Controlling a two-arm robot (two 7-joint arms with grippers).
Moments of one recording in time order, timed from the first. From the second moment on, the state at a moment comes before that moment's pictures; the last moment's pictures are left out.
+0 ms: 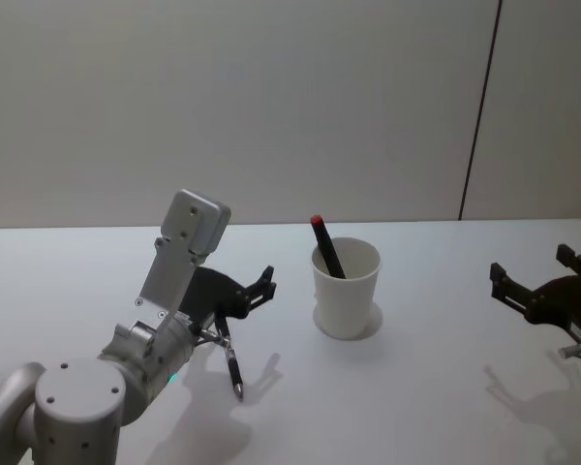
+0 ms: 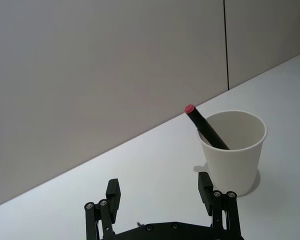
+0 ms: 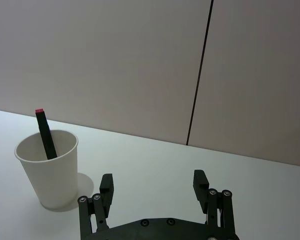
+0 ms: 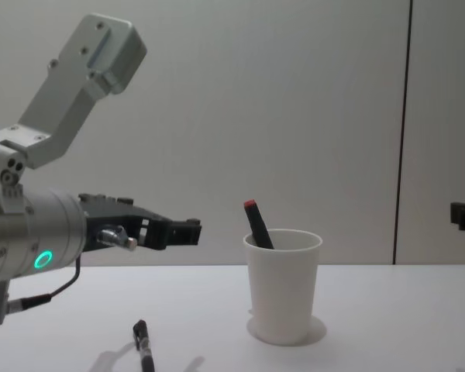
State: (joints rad) left arm -0.26 0.38 0.40 -1.68 -0.23 0.38 0.01; right arm 0.03 0.35 -0.13 -1.77 0.26 0.25 0.11
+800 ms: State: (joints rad) left arm -0.31 0.33 0.37 -1.68 -0.32 0.74 0.05; right arm 0.03 0.35 -0.13 -1.77 0.26 0.25 0.11
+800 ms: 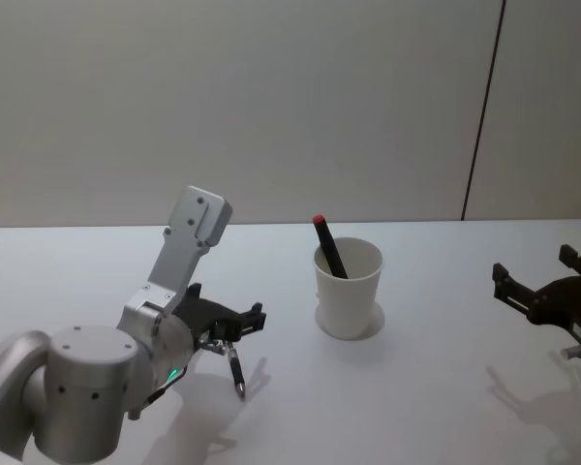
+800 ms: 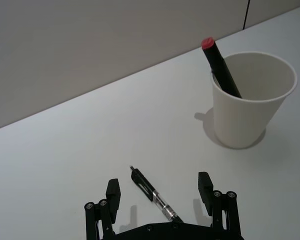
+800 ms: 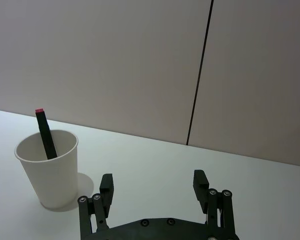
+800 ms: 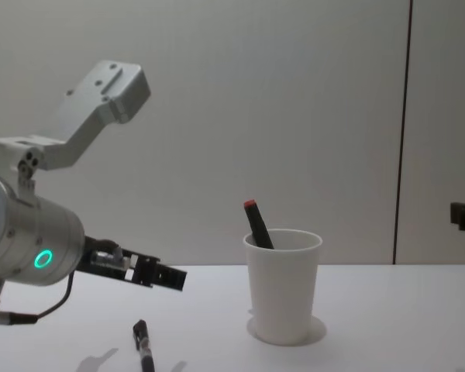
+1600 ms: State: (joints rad) left arm -0.37 0.22 0.38 -1.57 -0.27 1.01 0.20; right arm 0.03 0.35 -0.13 -1.77 0.26 0.25 0.11
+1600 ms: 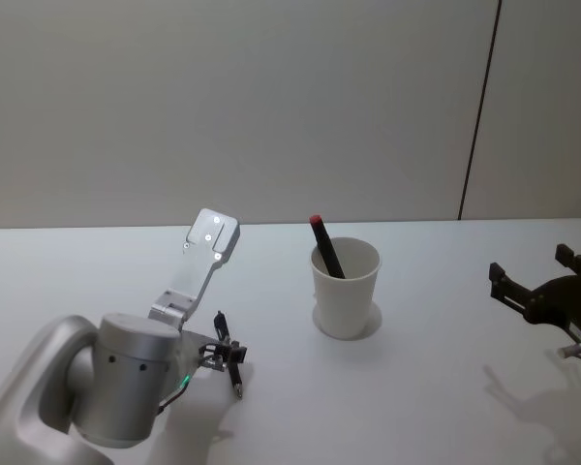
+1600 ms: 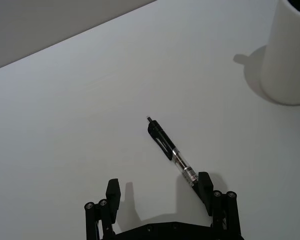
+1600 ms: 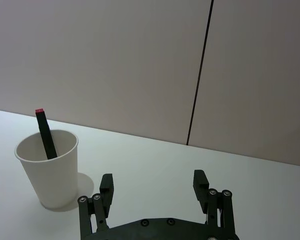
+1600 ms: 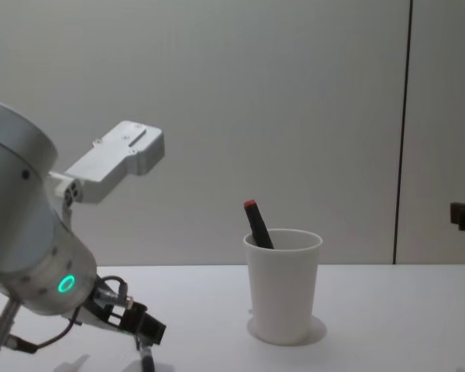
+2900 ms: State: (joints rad) left arm -0.41 0.10 0.37 -1.45 -0.18 1.04 0.27; right arm 0.03 0.35 -0.13 -1.77 0.26 0.25 0.11
